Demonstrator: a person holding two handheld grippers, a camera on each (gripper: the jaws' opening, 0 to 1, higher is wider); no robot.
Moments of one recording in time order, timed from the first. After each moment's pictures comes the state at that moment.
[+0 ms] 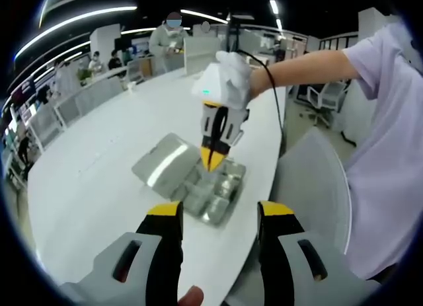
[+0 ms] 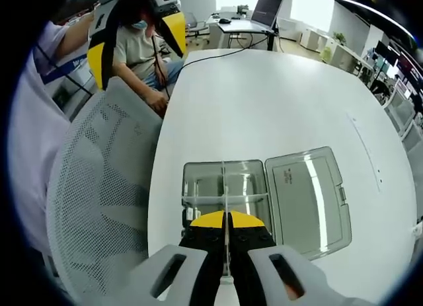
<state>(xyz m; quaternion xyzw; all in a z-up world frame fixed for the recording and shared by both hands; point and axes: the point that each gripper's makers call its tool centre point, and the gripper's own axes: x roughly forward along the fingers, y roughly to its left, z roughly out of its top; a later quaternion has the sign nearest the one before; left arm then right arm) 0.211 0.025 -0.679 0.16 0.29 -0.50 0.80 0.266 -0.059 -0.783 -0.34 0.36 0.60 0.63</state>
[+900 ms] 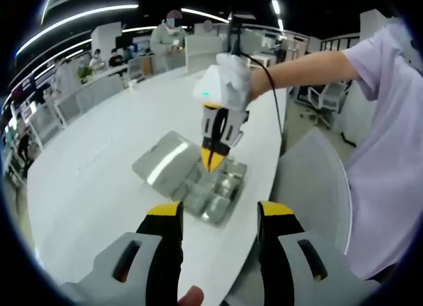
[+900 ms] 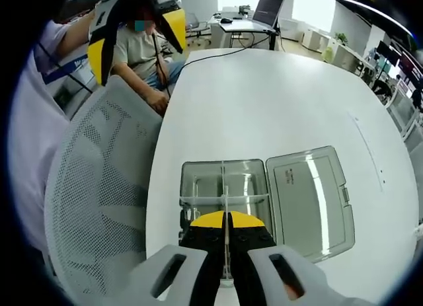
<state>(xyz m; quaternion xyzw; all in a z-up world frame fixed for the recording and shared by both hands) 0.214 0.027 -0.680 0.15 0.29 -0.50 0.80 0.268 -0.056 -0.789 -0.33 0.36 0.60 0.63</state>
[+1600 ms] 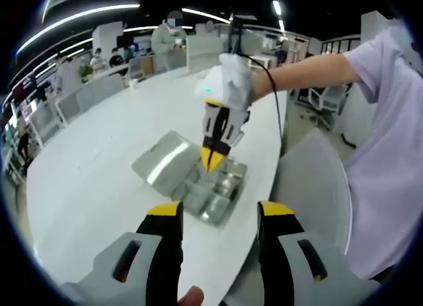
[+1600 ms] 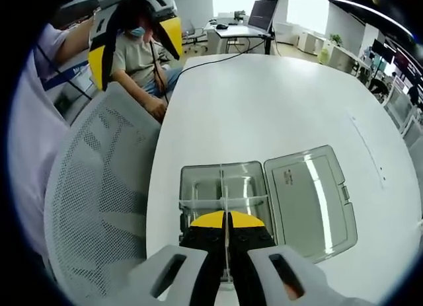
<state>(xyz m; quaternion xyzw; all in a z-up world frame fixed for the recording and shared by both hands) 0.214 0.028 -0.682 0.15 0.29 -0.50 0.80 0.270 -0.055 -0.788 -0.31 0.35 0.60 0.64</state>
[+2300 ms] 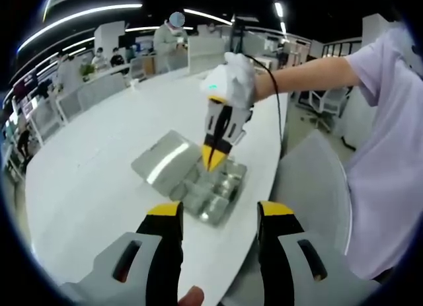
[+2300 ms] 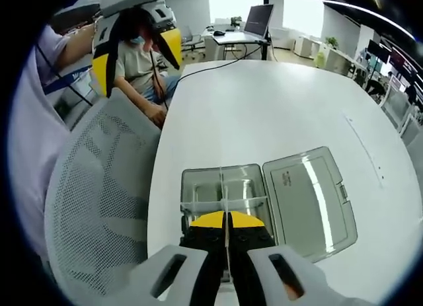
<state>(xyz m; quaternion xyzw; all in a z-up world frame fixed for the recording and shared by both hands) 0.213 0.028 -0.684 0.14 0.29 -0.49 0.81 0.267 -0.057 -0.783 -0.30 0.34 0.61 0.65</state>
